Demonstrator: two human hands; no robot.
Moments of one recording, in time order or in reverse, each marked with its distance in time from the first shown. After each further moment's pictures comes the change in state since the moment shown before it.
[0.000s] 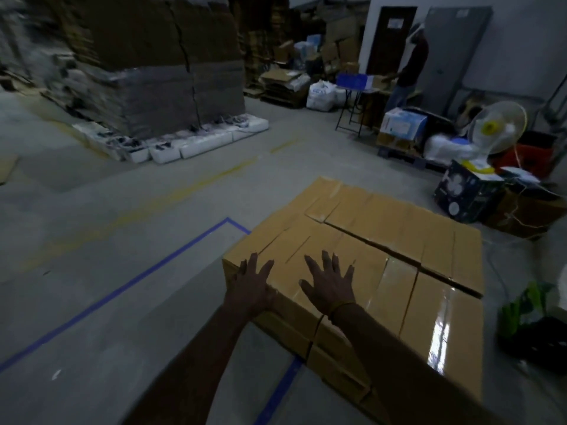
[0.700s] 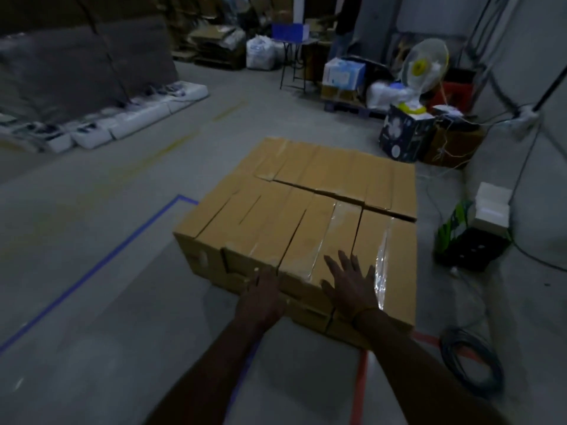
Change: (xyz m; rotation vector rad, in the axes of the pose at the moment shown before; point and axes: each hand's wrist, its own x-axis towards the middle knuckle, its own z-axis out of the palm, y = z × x) left_hand -0.079 0.125 0.122 -0.050 -0.165 0.218; right_hand -0.153 0.149 0.050 0.047 -0.035 0.217
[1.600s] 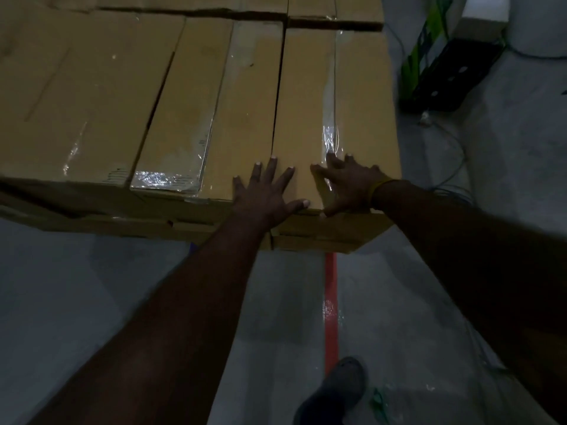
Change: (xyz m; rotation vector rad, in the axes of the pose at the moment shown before) left_hand 0.321 0.103 0.354 0.295 -0.267 0.268; right_hand 0.220 0.329 0.298 -0.093 -0.405 0.077
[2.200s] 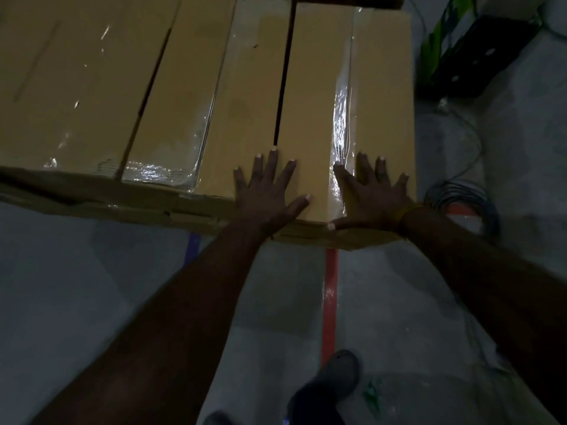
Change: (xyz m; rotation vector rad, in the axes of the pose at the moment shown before) left_hand 0.010 0.004 0.022 -0.015 0.135 -0.005; right_hand -0.017 0.022 0.033 0.122 0.020 0.092
